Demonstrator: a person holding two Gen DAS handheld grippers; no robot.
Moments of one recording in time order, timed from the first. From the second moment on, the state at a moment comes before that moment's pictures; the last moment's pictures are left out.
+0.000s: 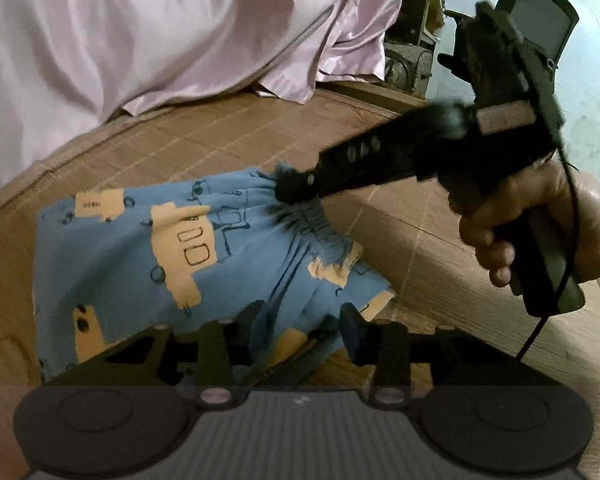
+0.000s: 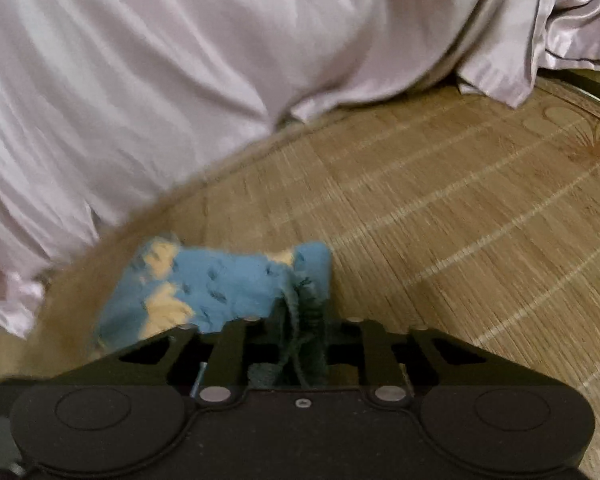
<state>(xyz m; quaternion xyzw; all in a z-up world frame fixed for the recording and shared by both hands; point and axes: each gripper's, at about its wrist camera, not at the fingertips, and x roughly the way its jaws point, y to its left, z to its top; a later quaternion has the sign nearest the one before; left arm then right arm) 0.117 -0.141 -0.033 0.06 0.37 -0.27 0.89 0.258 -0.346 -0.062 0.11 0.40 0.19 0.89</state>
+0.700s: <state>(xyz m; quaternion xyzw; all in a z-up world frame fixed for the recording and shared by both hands) 0.112 -0.037 -0.035 0.02 0.42 -0.09 0.90 0.177 -0.308 -0.063 -0.09 0.37 0.10 0.92</state>
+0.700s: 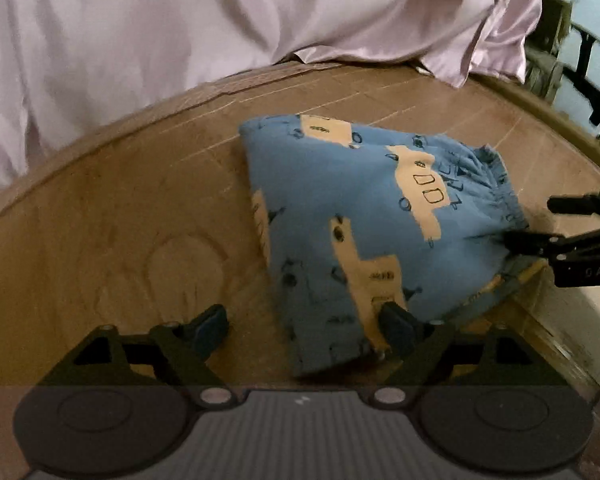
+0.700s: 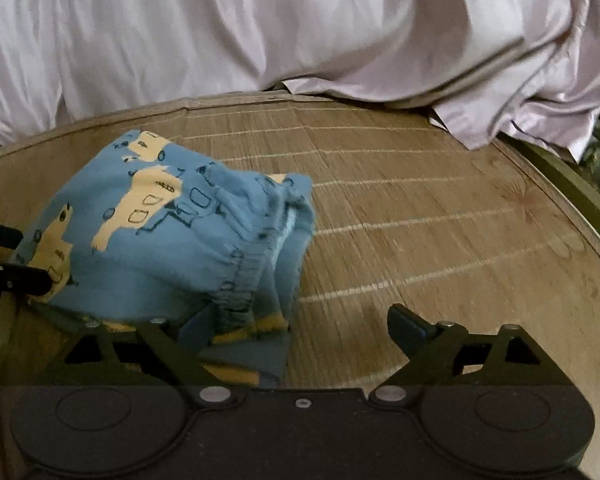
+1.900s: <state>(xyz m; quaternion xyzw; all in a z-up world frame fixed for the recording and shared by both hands) 0.129 -0.042 -0.009 0.06 0.36 -0.05 0.93 0.183 -0.263 -0.050 -0.13 0.30 0.12 0.94</state>
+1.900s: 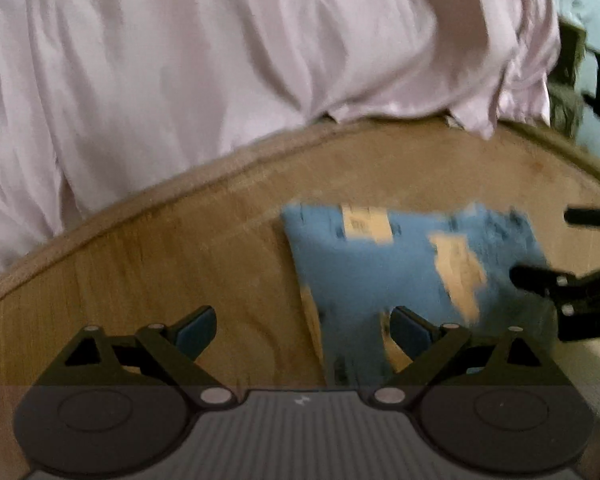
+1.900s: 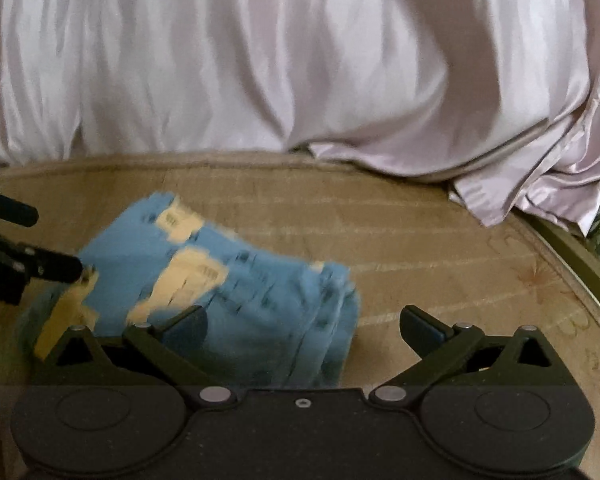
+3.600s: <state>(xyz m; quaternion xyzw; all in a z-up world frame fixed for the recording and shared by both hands) 0.105 -0.007 -0.030 -0.12 0.39 -0.06 0.91 0.285 -0.273 -0.040 -0.05 0.39 0.20 0.90</state>
